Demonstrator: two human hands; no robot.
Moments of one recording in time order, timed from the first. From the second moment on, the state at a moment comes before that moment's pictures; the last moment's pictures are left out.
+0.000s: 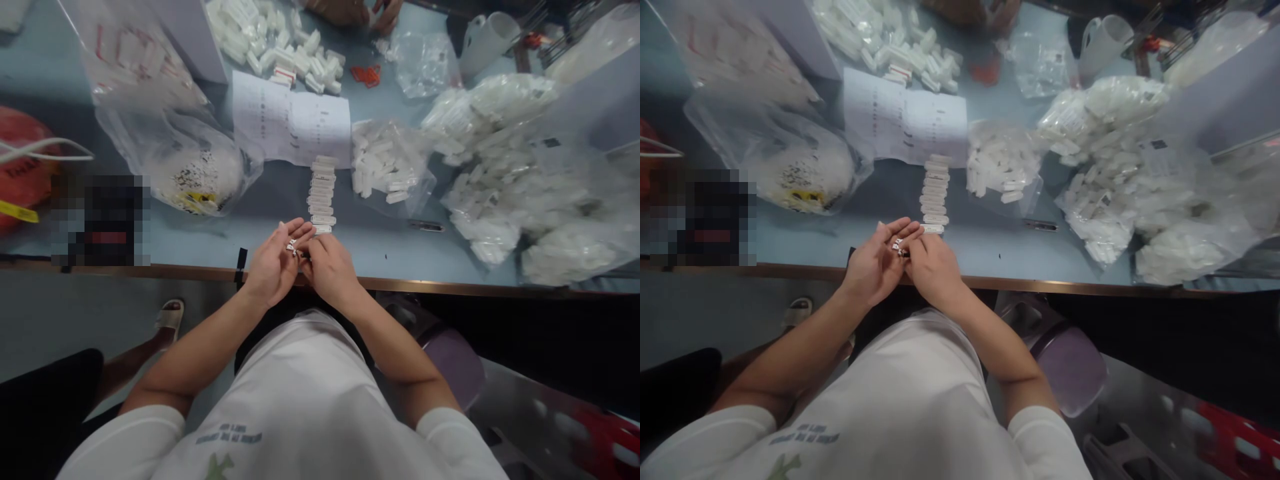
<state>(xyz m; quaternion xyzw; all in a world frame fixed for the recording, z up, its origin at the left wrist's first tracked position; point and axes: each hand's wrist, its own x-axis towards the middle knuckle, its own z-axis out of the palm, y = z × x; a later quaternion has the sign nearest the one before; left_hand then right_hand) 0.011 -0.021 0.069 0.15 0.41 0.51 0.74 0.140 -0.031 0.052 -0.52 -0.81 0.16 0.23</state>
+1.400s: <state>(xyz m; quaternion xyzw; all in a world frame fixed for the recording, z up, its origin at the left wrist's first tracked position) -0.019 -0.022 0.023 0.81 0.47 0.35 0.05 0.179 -0.009 0.062 -0.48 -0.77 0.35 0.22</state>
